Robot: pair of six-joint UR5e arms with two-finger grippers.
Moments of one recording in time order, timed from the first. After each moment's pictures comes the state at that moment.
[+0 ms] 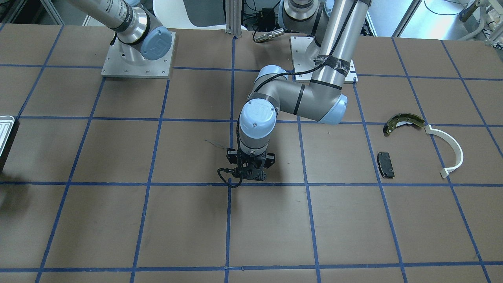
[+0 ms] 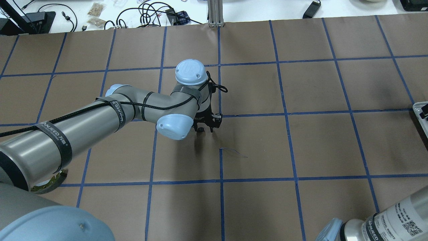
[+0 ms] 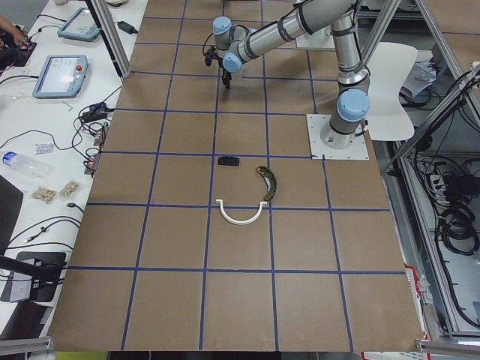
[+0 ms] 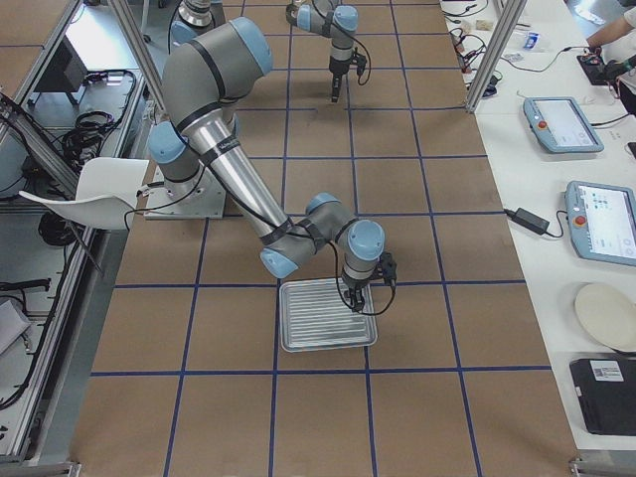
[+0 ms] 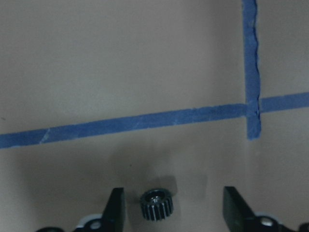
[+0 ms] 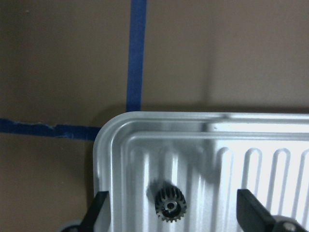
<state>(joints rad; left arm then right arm) -1.89 -2.05 -1.81 -0.92 1.54 -0.20 0.74 -1.01 1.66 -2.22 -1.60 -0.94</state>
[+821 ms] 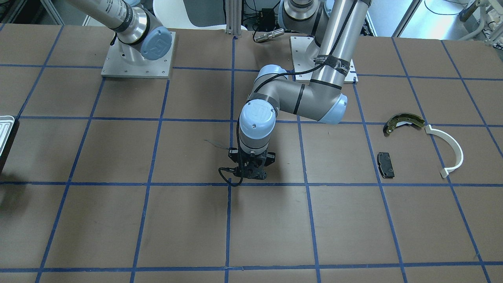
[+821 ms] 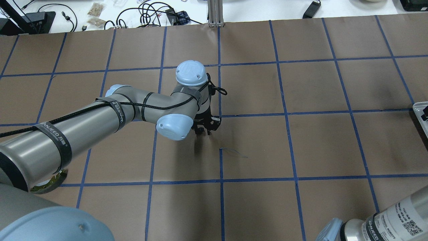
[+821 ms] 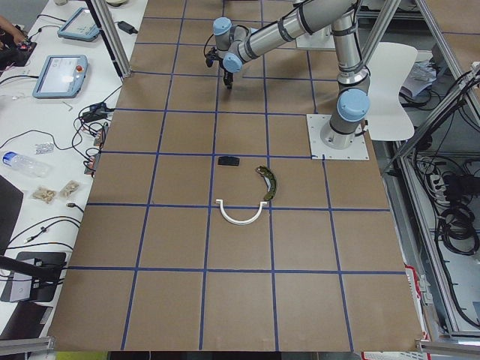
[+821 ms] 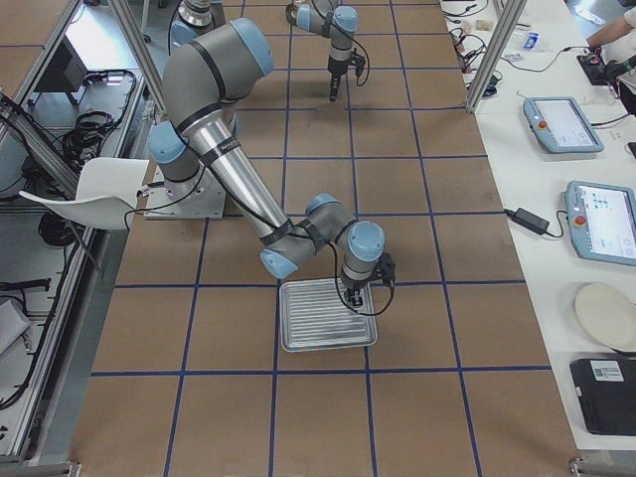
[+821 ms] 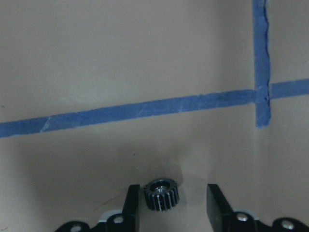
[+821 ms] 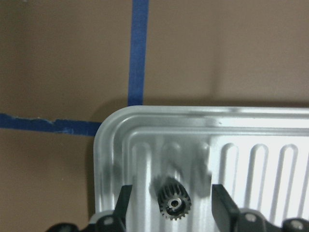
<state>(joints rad) -1.89 -2.05 -1.81 -0.95 1.55 -0.20 0.74 -1.01 1.67 -2.22 -1.60 -0.93</state>
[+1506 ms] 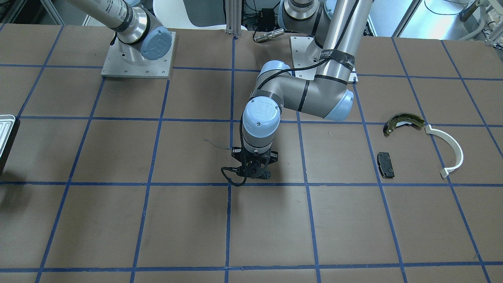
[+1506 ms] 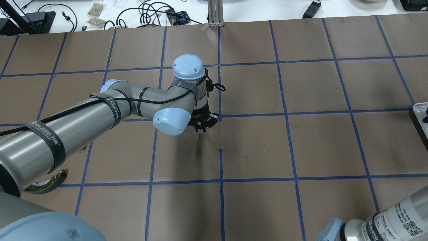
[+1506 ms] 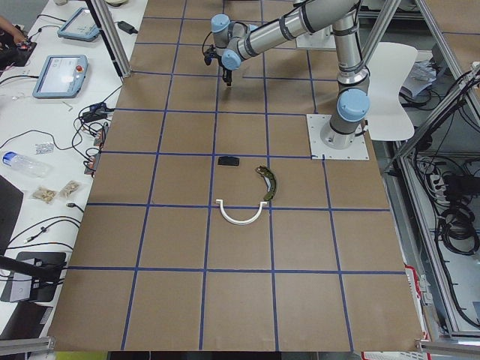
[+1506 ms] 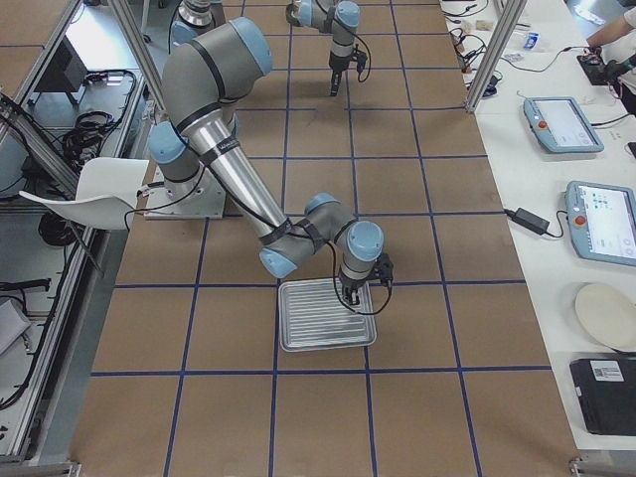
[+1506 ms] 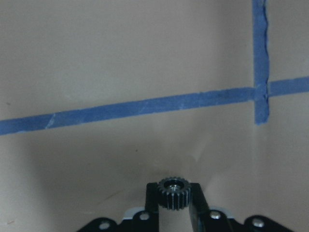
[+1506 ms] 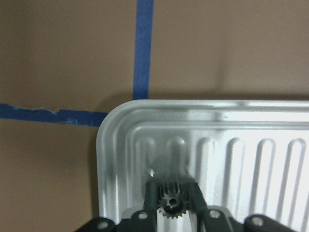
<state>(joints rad) -1.86 -2.01 -1.77 -1.05 1.55 -0.18 0.74 -1.02 1.68 -2.21 -1.63 -0.92</state>
